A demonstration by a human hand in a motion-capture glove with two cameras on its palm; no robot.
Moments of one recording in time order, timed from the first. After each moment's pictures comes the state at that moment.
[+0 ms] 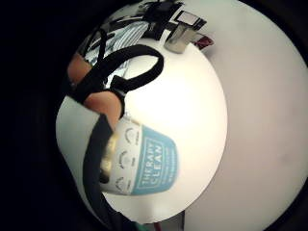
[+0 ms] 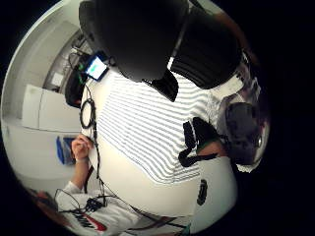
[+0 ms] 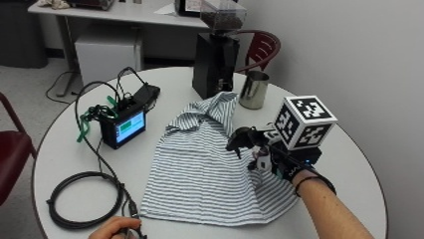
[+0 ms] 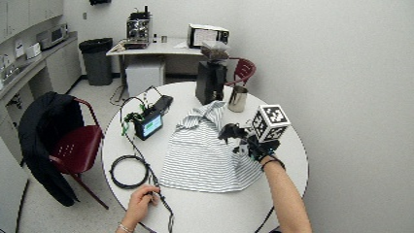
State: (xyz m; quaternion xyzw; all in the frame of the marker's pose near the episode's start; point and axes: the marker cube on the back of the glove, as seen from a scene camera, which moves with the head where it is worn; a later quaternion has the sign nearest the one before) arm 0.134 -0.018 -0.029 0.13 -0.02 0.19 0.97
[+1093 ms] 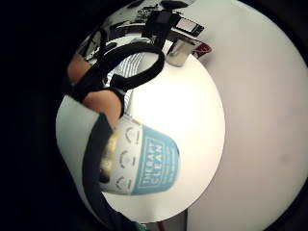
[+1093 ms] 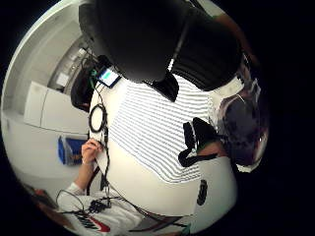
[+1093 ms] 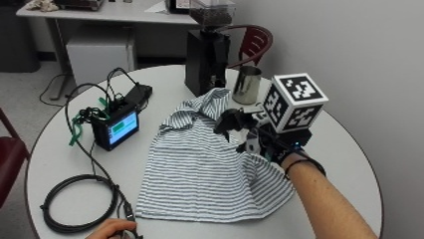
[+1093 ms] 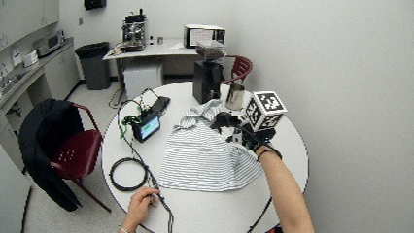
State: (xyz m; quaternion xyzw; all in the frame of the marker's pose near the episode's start) arm 0.111 -0.039 -0.071 0.16 0.00 0.18 0.97
